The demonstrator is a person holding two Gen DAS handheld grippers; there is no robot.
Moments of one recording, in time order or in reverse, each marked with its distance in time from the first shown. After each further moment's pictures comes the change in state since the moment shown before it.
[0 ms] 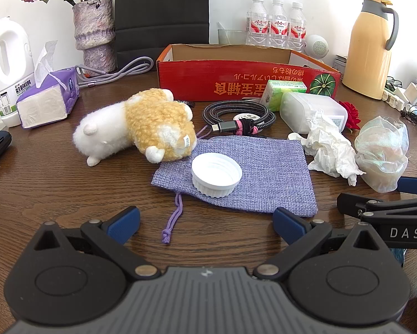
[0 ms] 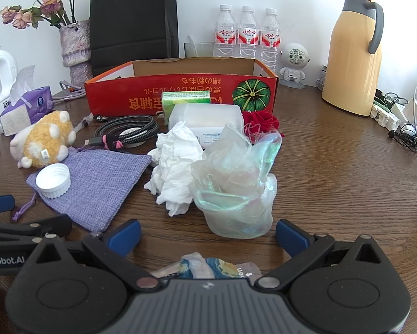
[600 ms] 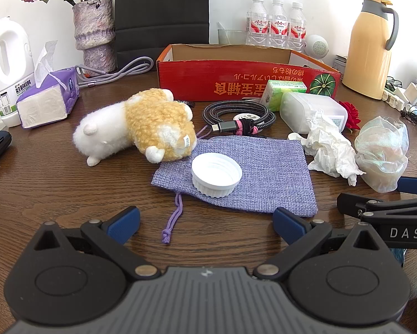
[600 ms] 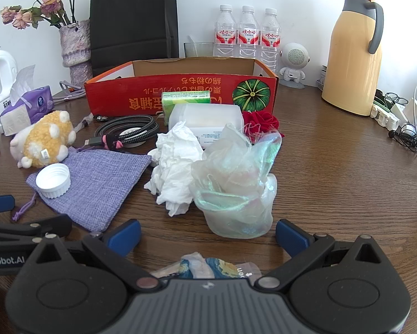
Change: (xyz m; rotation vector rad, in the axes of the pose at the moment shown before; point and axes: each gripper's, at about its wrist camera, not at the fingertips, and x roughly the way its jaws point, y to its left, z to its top) left arm 0.001 -0.002 -0.001 0.000 0.000 0.001; right arm 0.000 0.000 0.000 0.000 0.000 0.000
